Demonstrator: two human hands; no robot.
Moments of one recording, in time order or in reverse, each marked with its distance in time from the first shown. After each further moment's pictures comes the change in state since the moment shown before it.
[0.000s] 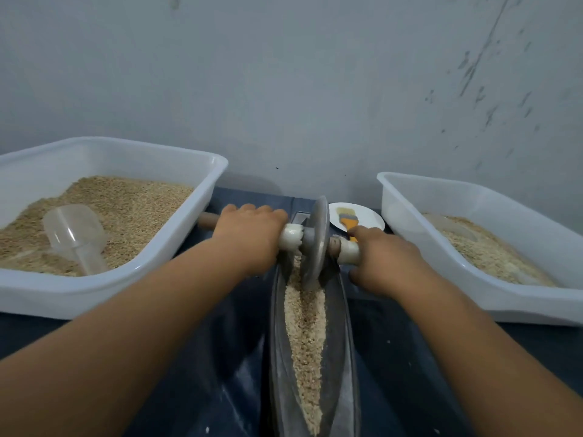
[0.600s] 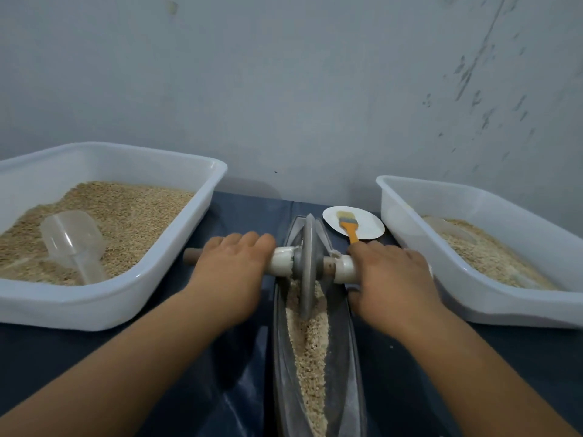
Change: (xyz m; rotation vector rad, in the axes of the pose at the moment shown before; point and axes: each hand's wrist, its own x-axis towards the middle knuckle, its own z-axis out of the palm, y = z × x) left_hand -0.040 -0.009 0.029 -0.080 0.171 0.033; right_hand -0.036 -0.011 0.003 -0.101 0.229 -0.110
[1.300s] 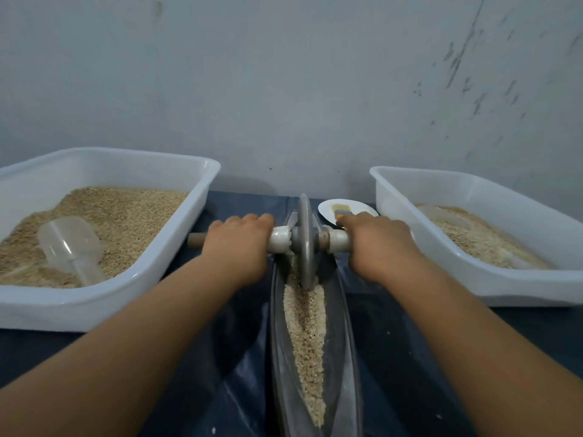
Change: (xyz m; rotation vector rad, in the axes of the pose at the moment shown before) left_hand 0.037 0.003 -0.004 -0.009 -0.141 -0.102; right_hand 0.041 0.005 -0.002 0.016 -0.139 0.081
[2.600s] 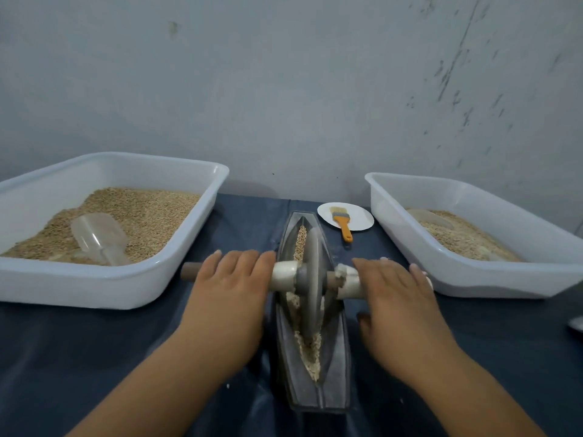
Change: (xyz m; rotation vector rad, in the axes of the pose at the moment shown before) left_hand -0.128 0.022 -0.035 0.077 0.049 0.077; right_hand -0.136 -0.011 -0.018 0.150 0.026 -0.007
